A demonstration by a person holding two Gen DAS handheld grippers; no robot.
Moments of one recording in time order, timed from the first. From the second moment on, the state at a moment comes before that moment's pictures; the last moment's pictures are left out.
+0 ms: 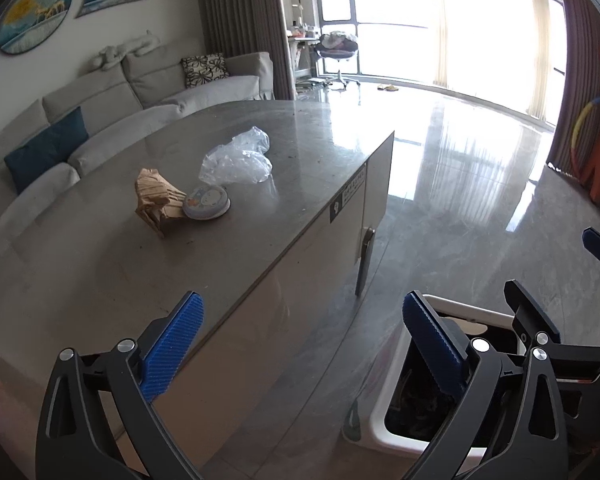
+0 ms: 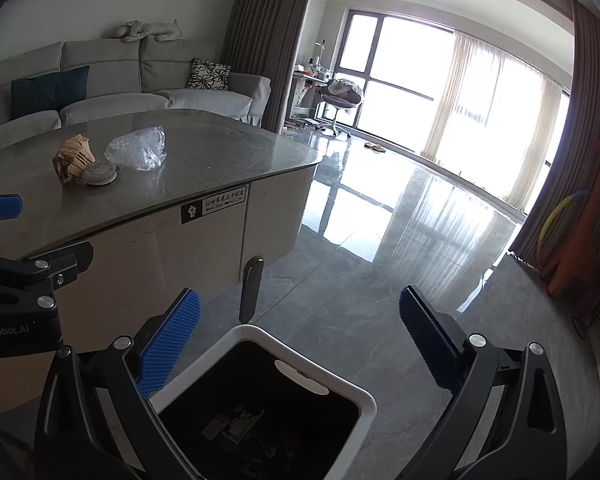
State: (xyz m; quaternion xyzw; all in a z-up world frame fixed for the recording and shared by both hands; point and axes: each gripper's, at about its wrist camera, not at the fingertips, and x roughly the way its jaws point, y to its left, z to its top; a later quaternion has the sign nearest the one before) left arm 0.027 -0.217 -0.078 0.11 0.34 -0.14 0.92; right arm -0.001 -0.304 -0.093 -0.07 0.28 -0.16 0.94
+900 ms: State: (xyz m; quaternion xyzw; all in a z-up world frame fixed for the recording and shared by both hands) left arm 0.151 -0.125 -0.062 0.07 0.34 -0.06 0.94; right arm 0.133 -0.210 -0.071 -0.11 0.25 -0.07 0.96
